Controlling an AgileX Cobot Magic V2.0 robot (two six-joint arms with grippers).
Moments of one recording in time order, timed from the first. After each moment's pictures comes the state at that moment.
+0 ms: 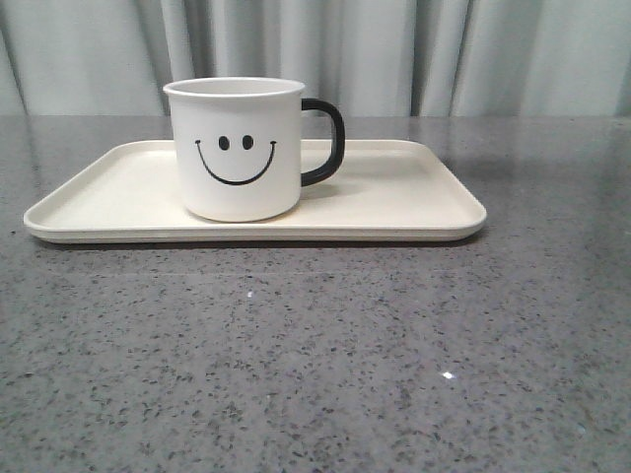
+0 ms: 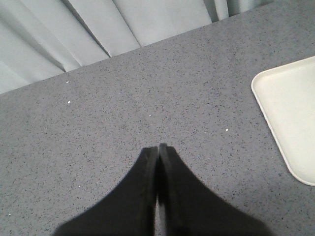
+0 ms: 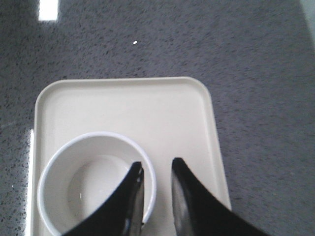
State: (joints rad) left arm -0.55 0.86 -1.34 0.59 1.28 -0.29; right arm 0.49 1.96 -2.19 0.56 1.24 -1.02
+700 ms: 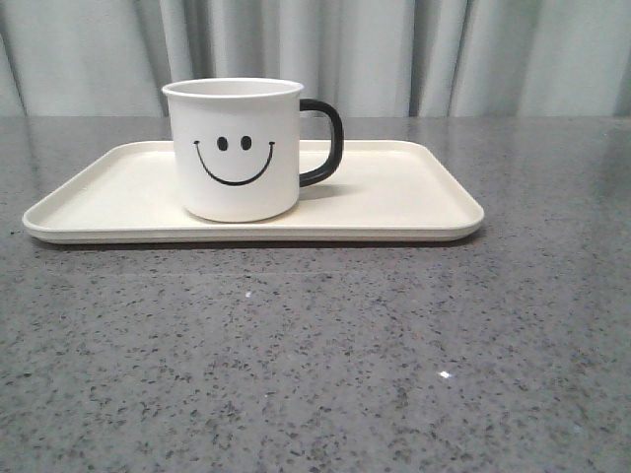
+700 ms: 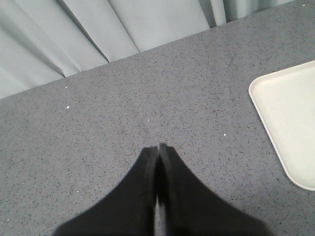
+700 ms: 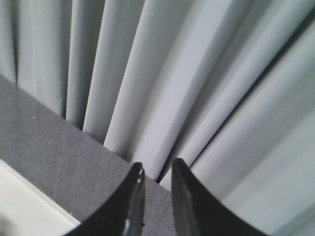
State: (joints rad) left arm -0.55 0.86 -1.34 0.59 1.26 -0.29; right arm -0.20 1.39 -2.13 0.71 1.13 -0.72
